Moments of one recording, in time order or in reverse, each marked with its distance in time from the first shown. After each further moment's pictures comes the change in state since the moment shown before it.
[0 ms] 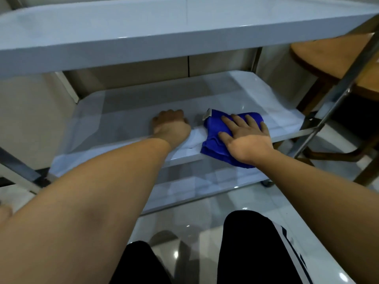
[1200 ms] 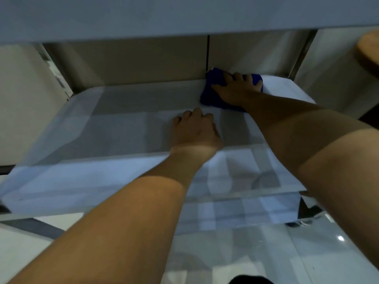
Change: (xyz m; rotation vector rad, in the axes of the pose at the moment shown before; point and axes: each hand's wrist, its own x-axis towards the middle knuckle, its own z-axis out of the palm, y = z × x) left_hand 0.051 0.046 0.038 -0.047 0.231 0.071; right_hand 0.283 -0.019 -0.012 -0.042 0.025 -0.062
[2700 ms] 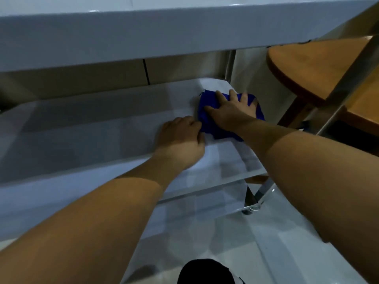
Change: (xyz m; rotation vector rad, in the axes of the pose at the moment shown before) left_hand 0.006 0.105 0.011 -0.020 -0.116 0.257; right_hand -0.097 0.133 -0.013 -0.012 0.032 0.148
